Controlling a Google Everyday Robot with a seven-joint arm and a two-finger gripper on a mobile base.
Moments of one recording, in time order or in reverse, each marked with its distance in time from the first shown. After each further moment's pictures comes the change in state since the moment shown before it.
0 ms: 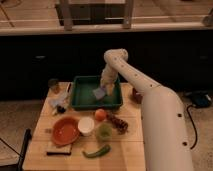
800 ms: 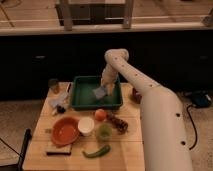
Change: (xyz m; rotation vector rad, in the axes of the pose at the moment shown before) arm 0.004 -0.001 0.000 0.002 -0.010 0.010
